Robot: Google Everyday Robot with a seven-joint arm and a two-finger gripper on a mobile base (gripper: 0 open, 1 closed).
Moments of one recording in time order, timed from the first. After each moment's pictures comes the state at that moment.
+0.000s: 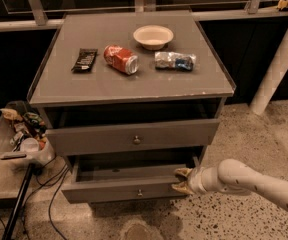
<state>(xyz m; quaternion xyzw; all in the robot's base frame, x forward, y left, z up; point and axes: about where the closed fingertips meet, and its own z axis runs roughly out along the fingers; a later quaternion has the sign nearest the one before) 0.534 -0.163 0.414 -0.58 0.73 0.14 0.33</state>
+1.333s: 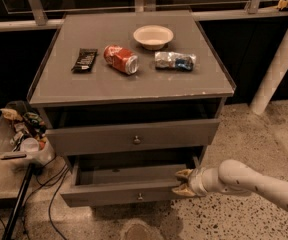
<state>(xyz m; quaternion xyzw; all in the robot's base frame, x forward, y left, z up) 0.534 -0.163 0.414 -0.58 0.73 0.14 0.33</state>
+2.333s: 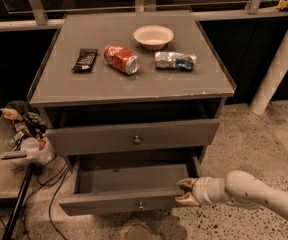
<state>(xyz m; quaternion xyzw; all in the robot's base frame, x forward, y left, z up) 0.499 -0.172 0.412 -0.57 0.73 0.14 0.34</state>
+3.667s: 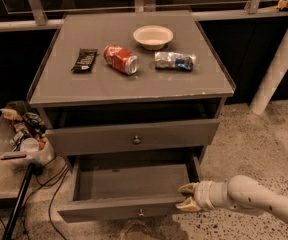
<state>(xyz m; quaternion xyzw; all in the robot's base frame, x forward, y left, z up) 0.483 -0.175 0.413 -0.56 0.74 0.15 0.34</state>
